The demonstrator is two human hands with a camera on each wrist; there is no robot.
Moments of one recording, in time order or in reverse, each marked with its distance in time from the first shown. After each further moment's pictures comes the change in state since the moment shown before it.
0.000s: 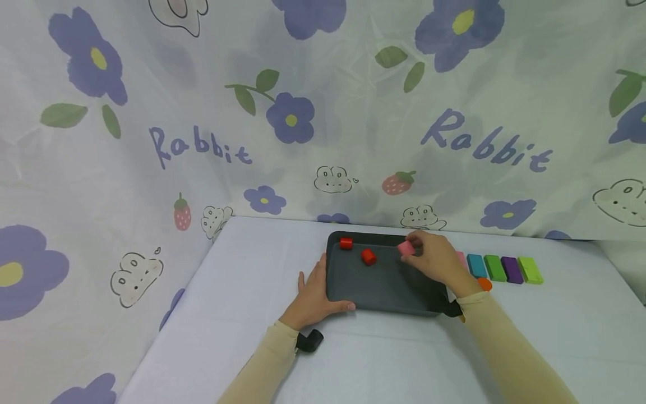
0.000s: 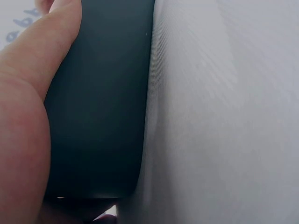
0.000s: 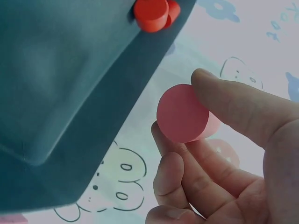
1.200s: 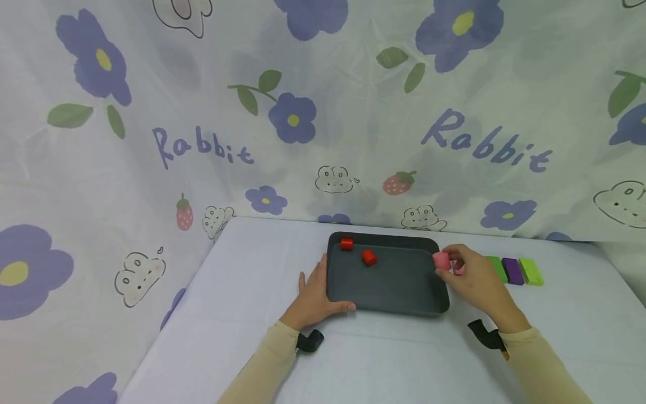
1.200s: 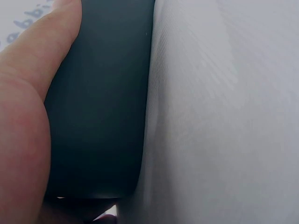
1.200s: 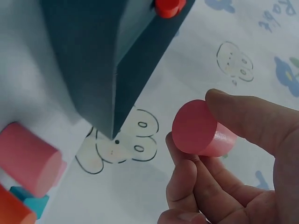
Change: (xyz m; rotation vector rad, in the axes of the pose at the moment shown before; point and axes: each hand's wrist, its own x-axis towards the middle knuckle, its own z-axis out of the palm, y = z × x) left_hand -0.004 -0.001 -0.002 0.013 0.004 0.011; right_hand -0.067 0.017 -0.026 0.048 0.129 0.069
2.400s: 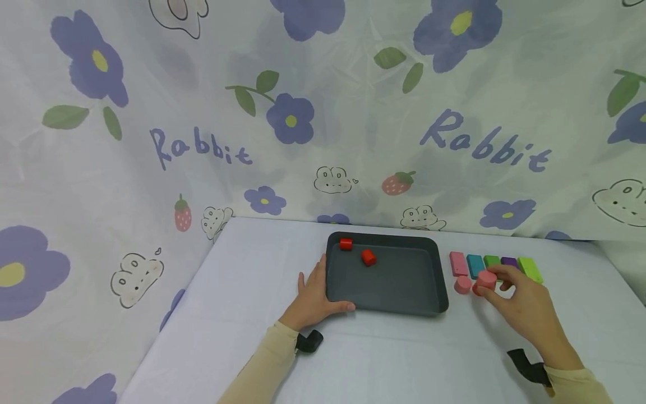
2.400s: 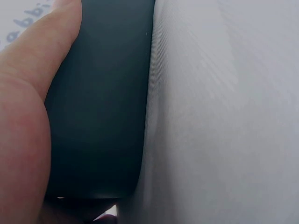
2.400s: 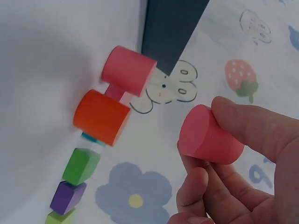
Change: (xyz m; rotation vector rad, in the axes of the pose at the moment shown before) left_hand 0.002 0.001 0.000 -0.016 -0.005 -0.005; right_hand -0.049 0.048 -0.025 -0.130 0.122 0.151
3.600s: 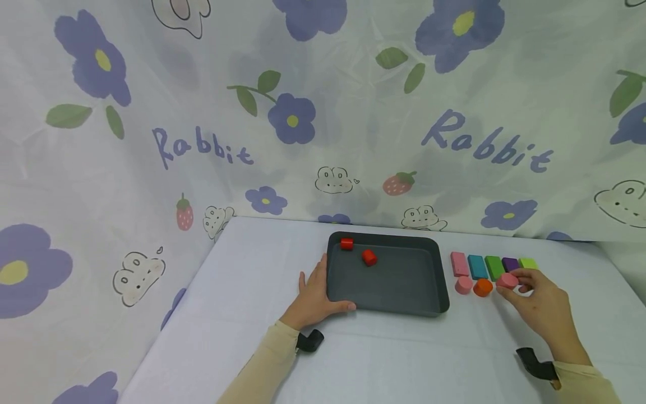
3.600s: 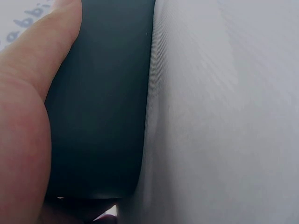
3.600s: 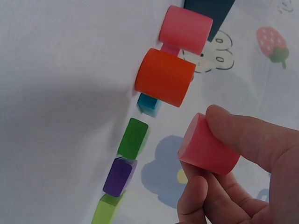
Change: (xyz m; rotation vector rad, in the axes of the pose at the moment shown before) left_hand -0.002 0.002 -0.002 -0.003 -0.002 -0.002; right_hand 0.005 0.036 -0.001 -0.016 -0.005 0.193
